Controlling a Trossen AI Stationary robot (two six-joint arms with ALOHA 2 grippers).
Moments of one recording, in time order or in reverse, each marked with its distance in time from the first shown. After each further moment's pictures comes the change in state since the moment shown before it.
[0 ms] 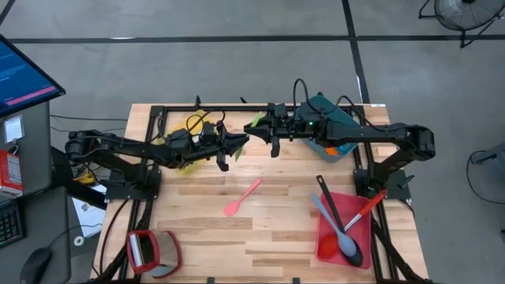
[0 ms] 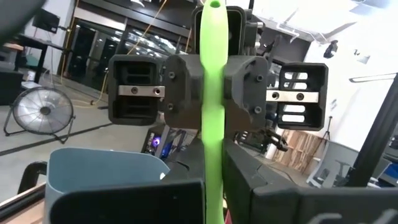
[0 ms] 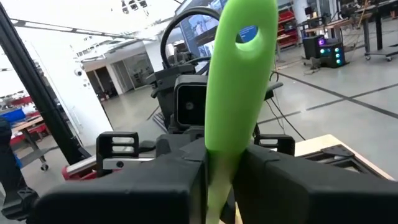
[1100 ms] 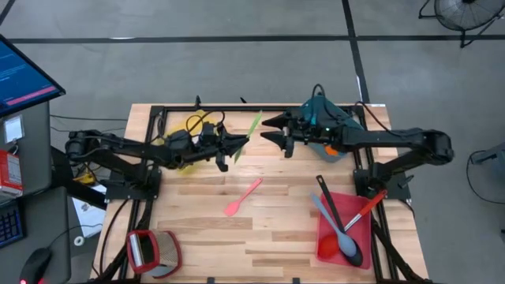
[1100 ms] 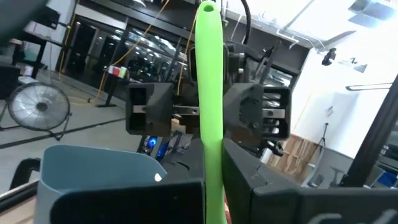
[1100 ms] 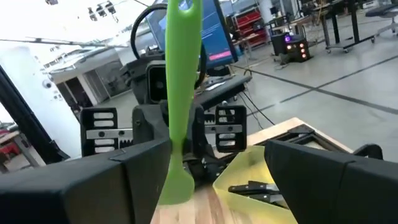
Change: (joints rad) left arm -0.006 0.000 0.000 0.008 -0.015 -0.035; right arm -0.001 -0.185 -0.216 0.004 0.115 0.052
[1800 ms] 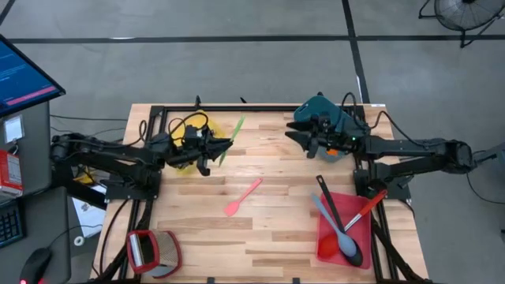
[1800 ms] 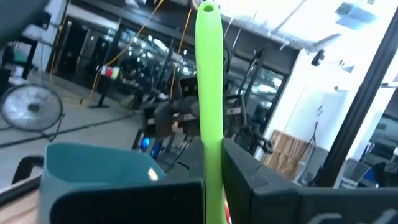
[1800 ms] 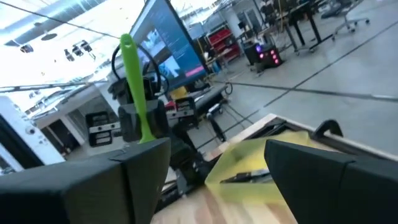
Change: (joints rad) left arm -0.045 -0.241 -0.130 -0.100 -0.016 0.008; right arm 0.009 -0.316 -0.283 0.002 0.145 0.145
